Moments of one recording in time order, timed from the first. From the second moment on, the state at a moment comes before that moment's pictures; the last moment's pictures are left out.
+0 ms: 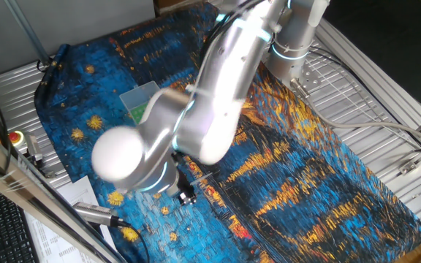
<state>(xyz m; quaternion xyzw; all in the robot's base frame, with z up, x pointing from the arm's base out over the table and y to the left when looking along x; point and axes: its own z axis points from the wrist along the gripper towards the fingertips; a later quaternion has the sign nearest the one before) 0.524 0.260 0.046 0.01 -0.98 0.02 0.17</state>
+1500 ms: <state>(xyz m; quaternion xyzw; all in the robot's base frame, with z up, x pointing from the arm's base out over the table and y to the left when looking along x) 0.532 0.234 0.034 -0.01 -0.99 -0.01 0.15</state>
